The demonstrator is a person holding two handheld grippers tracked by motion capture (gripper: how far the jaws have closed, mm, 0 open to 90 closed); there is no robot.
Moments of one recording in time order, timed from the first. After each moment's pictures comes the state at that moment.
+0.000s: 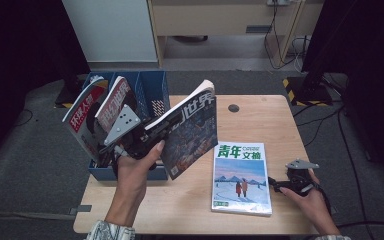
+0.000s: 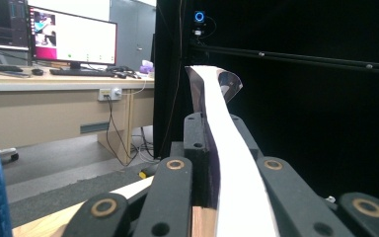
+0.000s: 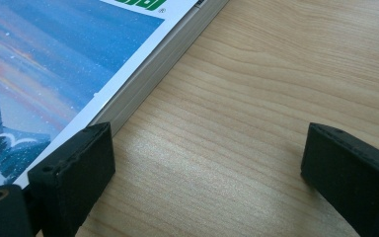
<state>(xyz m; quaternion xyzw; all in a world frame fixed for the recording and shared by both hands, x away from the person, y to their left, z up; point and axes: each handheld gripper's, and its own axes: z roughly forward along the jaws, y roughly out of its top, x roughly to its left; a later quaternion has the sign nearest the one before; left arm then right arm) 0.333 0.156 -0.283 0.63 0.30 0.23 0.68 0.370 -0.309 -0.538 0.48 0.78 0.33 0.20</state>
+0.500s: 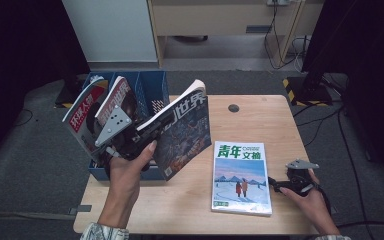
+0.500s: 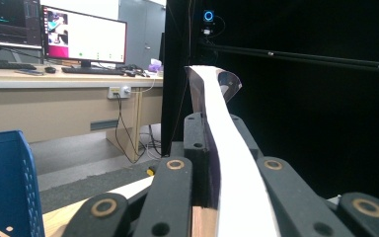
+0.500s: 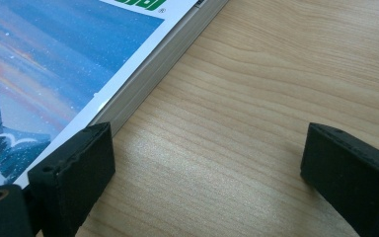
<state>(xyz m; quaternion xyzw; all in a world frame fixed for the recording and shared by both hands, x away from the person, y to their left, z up) 0.328 0.171 -0.281 0.62 0.31 0.23 0.68 0.370 -0.309 -0.538 0.48 0.78 0.33 0.20</state>
